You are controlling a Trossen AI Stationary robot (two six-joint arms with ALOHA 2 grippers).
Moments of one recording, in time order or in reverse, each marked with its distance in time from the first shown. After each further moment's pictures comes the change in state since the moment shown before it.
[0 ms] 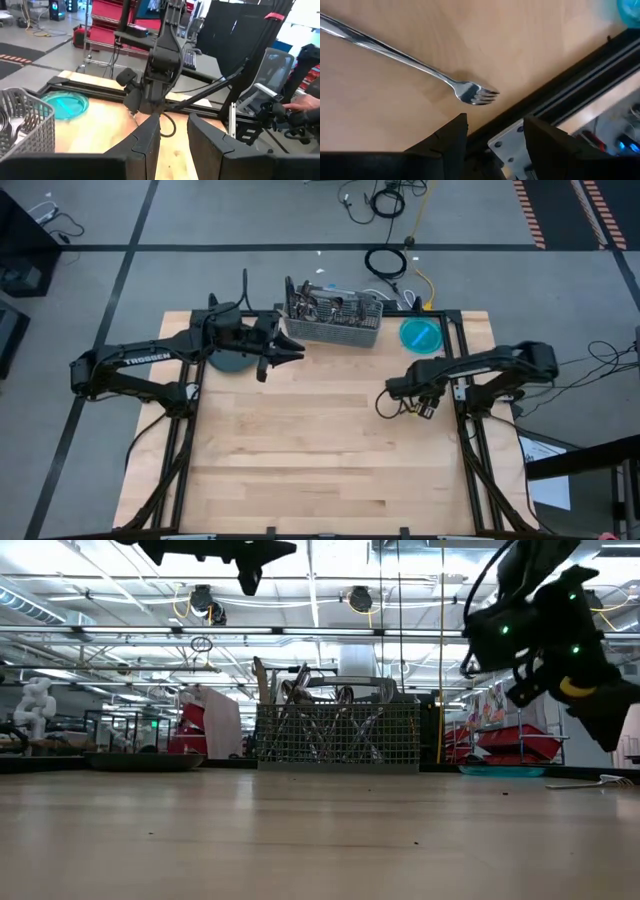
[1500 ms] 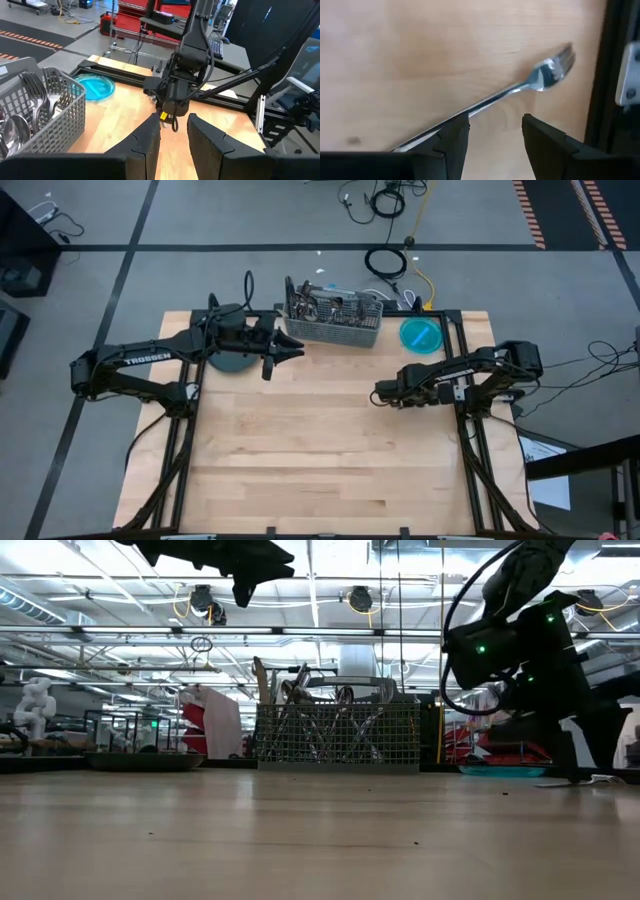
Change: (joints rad) left arm 0.001 0.002 0.001 -0.091 -0.125 0.029; right arm 0.003 0.138 0.001 0.228 -0.139 1.017
